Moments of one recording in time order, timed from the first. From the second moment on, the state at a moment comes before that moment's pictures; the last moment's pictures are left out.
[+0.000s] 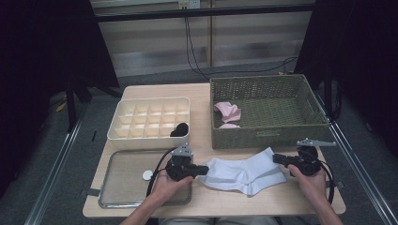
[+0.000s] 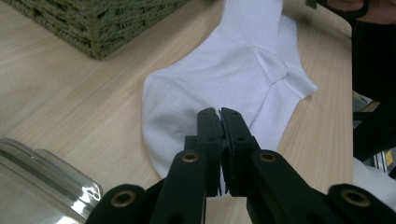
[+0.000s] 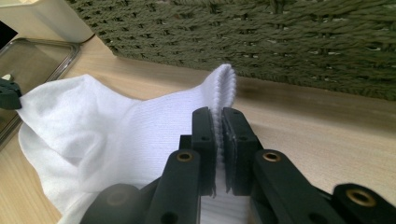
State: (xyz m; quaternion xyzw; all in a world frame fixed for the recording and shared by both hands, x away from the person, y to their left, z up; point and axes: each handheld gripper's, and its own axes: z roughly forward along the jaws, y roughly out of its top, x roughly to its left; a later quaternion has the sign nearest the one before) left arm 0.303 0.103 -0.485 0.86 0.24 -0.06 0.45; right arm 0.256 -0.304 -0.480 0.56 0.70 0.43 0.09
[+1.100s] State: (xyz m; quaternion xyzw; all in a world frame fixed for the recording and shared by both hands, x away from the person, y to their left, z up) left arm 0.300 0.112 -0.480 0.85 0.25 -0.07 0.45; right arm 0.229 -0.309 -0.485 0.57 0.72 0.38 0.07
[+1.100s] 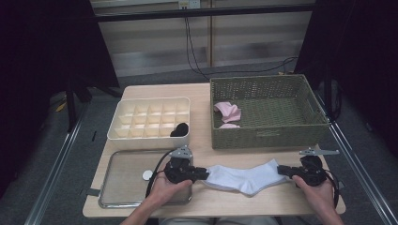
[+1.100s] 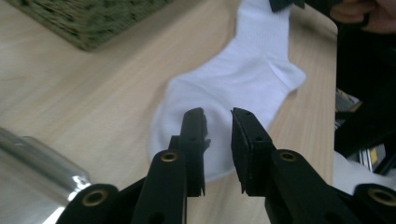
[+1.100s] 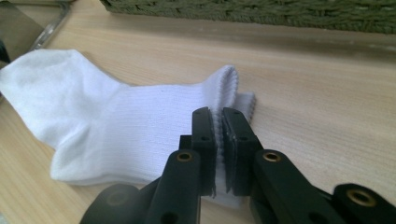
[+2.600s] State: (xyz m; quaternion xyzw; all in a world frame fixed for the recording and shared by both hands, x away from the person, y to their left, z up) left arm 0.301 0.096 -0.499 0.88 0.24 -0.07 0.41; right arm 0.239 -0.306 -0.495 0.57 0.74 0.36 0.07
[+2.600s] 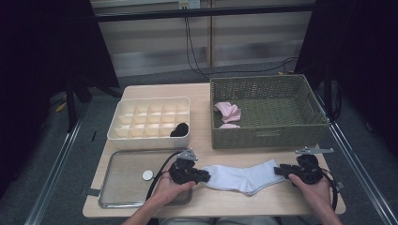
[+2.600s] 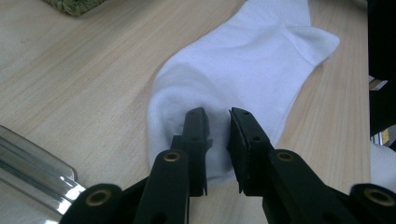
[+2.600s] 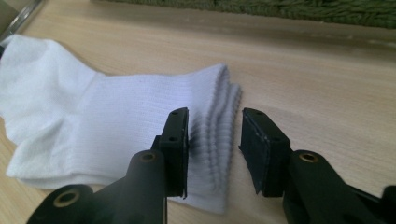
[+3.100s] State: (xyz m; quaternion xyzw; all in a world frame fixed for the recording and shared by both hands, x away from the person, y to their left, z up) left arm 0.298 0.103 -0.493 0.87 0.24 -0.06 0.42; right arm 0.242 -0.301 -0.494 0.56 0.74 0.36 0.07
